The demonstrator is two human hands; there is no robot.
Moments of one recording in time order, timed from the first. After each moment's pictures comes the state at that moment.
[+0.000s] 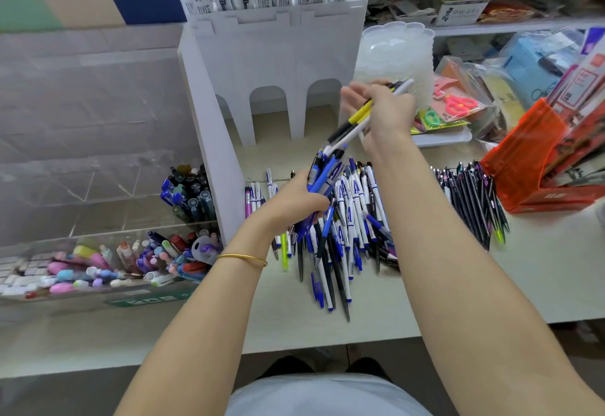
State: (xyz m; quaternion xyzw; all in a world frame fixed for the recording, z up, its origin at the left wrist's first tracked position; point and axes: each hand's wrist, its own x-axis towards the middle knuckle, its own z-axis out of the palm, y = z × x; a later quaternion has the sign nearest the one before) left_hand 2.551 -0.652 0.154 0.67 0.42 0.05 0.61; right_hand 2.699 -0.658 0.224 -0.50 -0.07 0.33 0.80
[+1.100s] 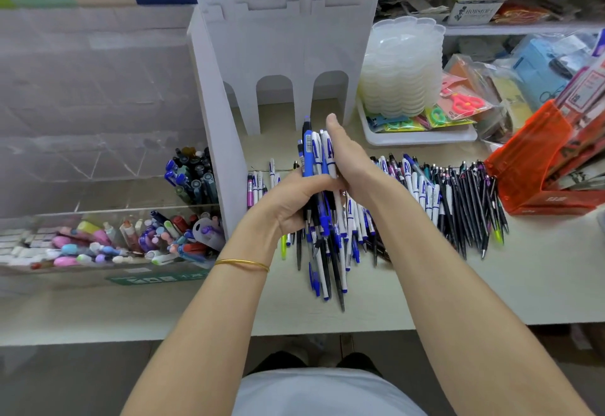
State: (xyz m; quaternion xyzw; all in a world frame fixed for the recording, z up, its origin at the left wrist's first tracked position) left_hand 2.544 -0.680 0.176 0.44 0.38 0.16 0.80; right_hand 2.653 -0.698 0.198 -0.69 -0.30 0.51 0.41
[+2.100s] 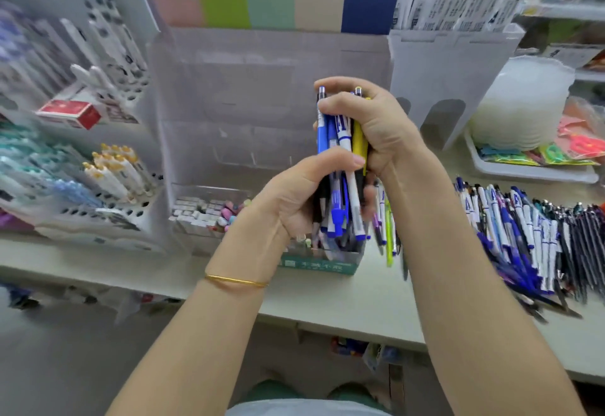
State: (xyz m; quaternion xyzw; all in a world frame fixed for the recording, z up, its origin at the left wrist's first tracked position) left_hand 2.349 -0.671 0.263 0.36 0.28 0.22 0.86; right_hand 2.467 -0.651 0.285 -0.45 -0.38 0.54 0.61
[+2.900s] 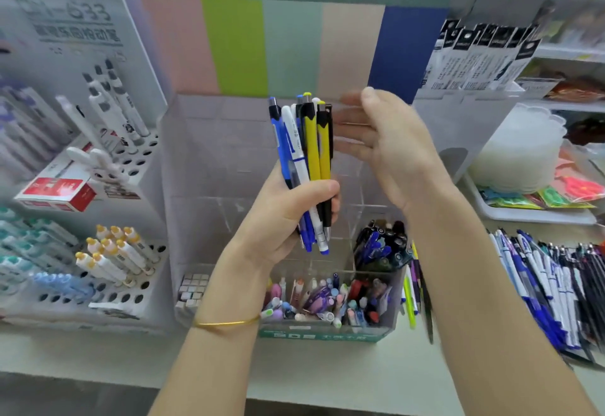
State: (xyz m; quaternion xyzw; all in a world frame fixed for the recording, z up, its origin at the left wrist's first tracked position) left_hand 2.313 -0.578 0.269 0.54 0.23 0.38 0.72; right_hand 2.451 -0.591 0.323 -0.55 -0.40 0.40 0.62
